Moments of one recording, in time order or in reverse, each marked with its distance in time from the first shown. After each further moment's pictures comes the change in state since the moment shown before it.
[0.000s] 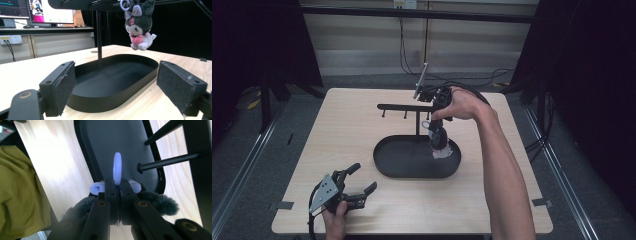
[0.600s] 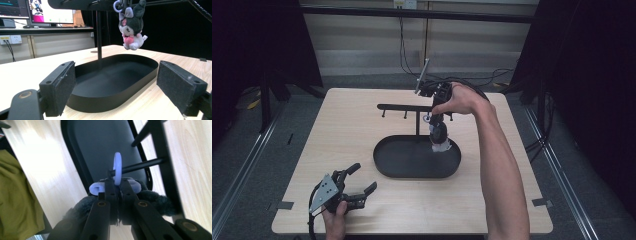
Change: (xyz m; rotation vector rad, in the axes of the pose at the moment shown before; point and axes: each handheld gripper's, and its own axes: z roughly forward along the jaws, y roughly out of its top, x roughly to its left) left arm 0.000 0.000 0.000 0.000 0.000 0.000; right arm -0.019 0.005 0.000 0.002 -0.033 0.029
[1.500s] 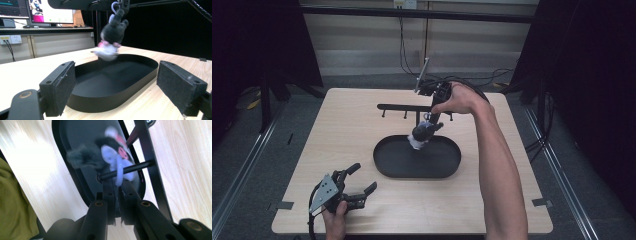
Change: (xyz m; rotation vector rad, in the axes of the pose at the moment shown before) left arm 0.000 0.000 0.000 0.002 -0.007 0.000; right arm -0.001 0.001 0.000 -0.012 -0.044 0.014
